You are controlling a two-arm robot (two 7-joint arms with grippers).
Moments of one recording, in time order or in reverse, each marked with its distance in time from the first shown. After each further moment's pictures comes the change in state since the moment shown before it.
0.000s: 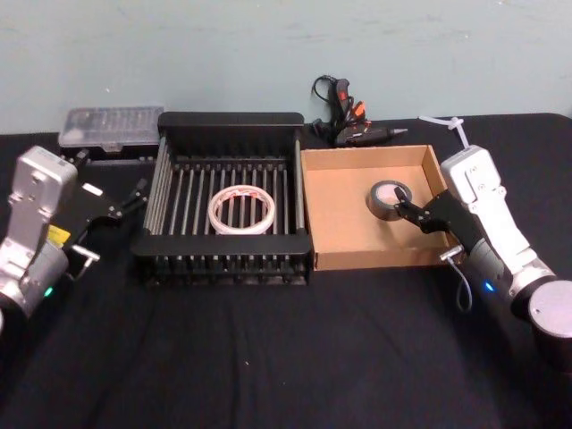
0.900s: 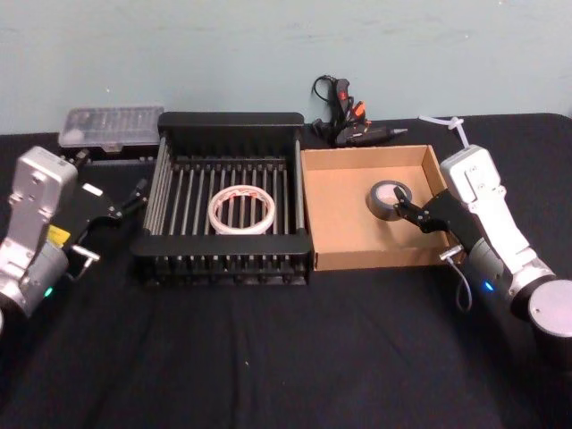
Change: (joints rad) left arm 0.000 0.000 0.000 0.000 0.000 0.000 0.000; right arm 0.002 0.002 -0.003 0.000 0.003 0.001 0.001
